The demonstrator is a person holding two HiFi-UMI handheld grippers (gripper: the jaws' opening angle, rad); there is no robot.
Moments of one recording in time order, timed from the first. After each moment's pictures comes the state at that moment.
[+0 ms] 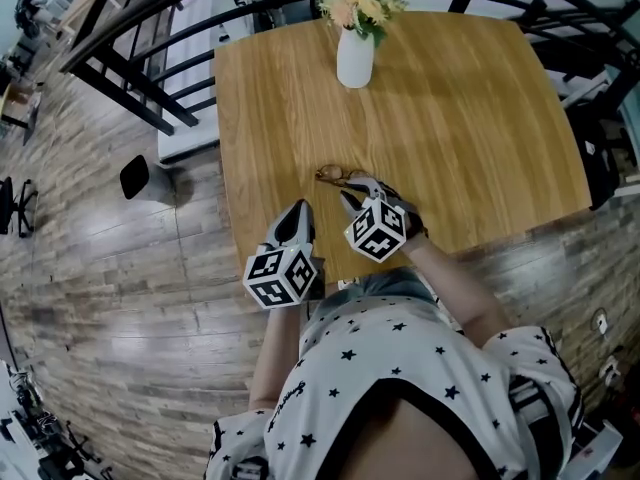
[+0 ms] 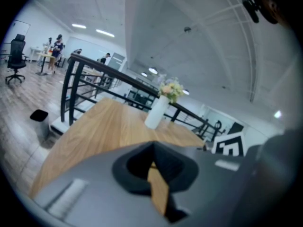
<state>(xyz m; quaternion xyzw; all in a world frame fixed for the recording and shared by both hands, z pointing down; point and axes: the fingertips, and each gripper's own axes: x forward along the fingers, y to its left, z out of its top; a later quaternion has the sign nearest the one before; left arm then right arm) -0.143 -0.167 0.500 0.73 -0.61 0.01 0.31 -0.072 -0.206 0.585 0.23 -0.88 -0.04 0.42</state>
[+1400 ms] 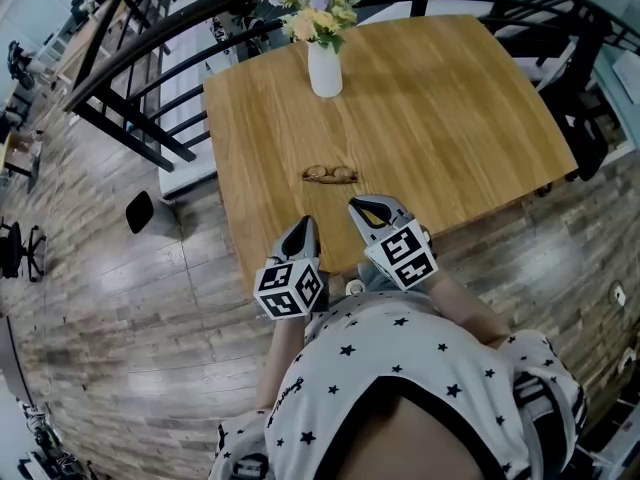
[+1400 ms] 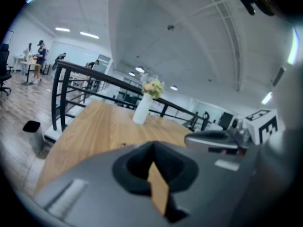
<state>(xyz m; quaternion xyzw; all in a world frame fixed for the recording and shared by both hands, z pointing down) -0.100 -0.109 0.489 0.78 -0.57 0.04 0.27 -0.019 -0.129 0.477 0.35 -0.91 0.05 0.21</state>
